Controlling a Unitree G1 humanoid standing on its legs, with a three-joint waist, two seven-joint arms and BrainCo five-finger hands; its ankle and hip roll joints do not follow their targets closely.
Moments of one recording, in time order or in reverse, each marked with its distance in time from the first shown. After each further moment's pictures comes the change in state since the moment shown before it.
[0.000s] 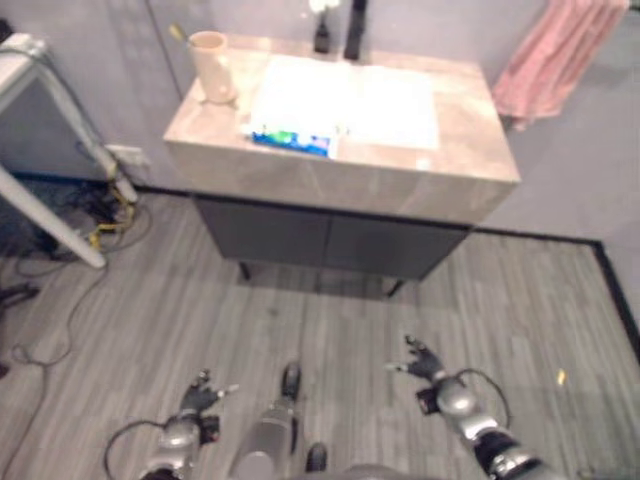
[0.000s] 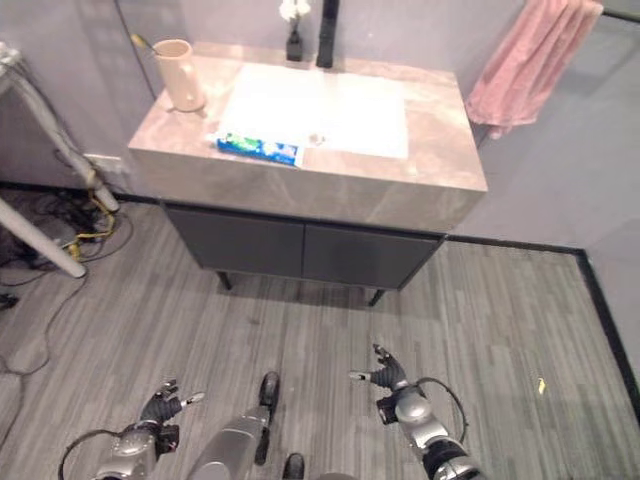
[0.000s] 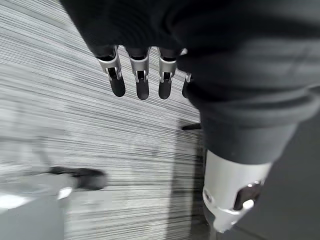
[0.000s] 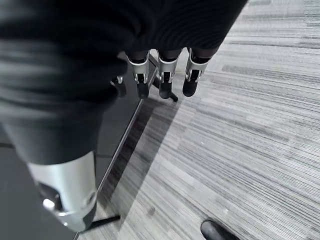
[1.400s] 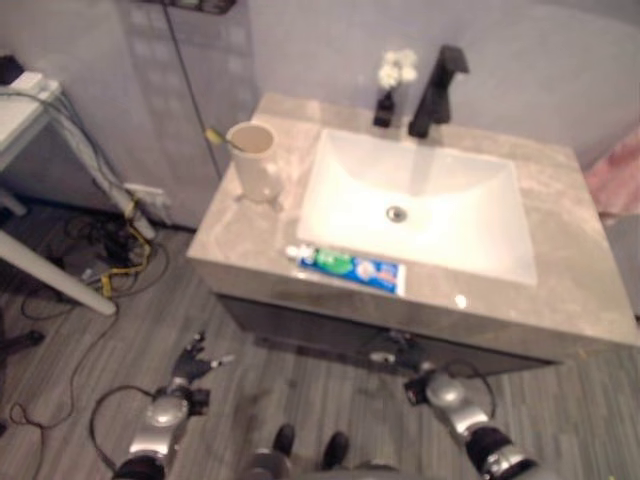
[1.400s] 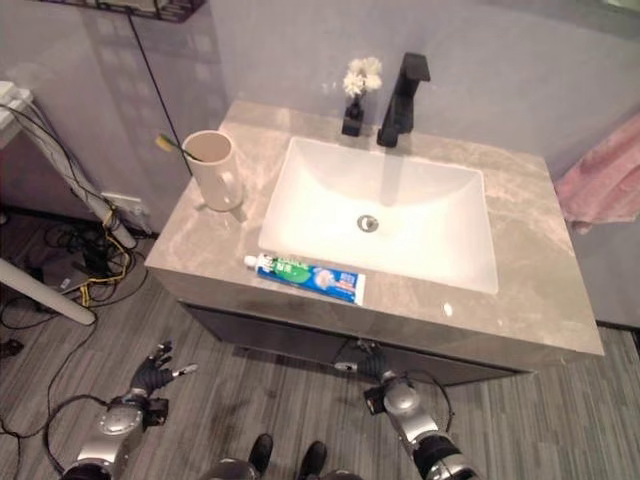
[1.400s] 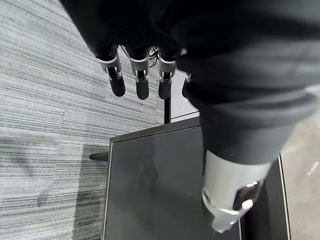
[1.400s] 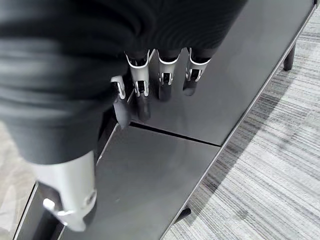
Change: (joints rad) left arm 0.041 0.093 -0.040 -0.283 0.059 0.011 -0.001; right arm -0.007 -0.001 0.028 -0.143 0.009 0.016 0.023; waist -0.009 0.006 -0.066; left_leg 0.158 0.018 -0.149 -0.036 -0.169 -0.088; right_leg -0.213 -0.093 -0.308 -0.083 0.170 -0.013
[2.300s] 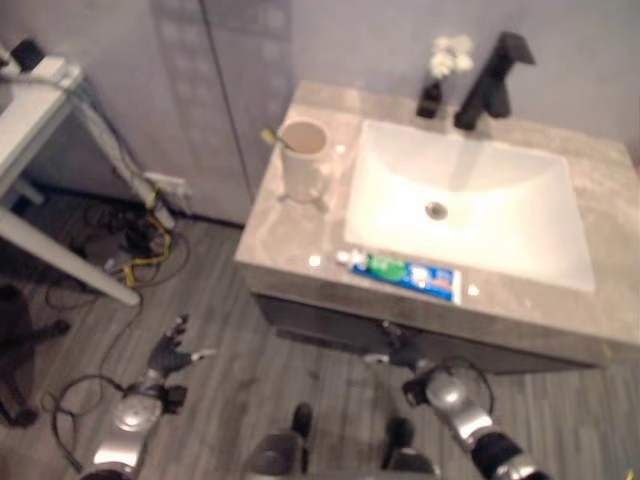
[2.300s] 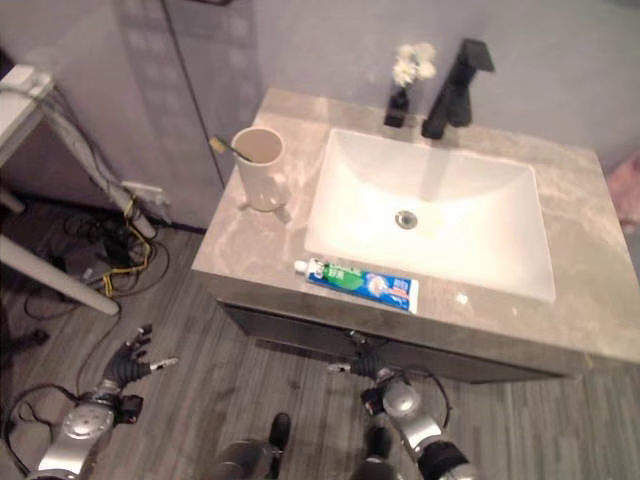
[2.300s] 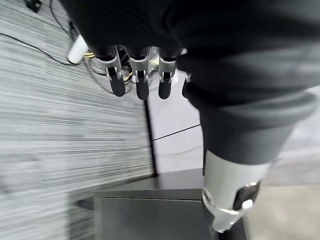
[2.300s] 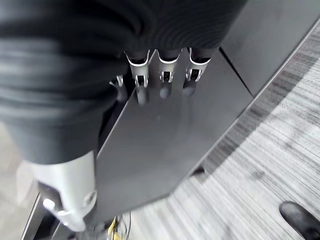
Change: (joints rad) left arm 0.126 0.133 0.072 -0.278 0.094 -0.015 -0.019; right arm 0.080 -0.021 0.021 -0.191 -0.044 -0.005 0.088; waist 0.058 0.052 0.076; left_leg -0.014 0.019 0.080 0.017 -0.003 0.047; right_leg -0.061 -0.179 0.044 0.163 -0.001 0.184
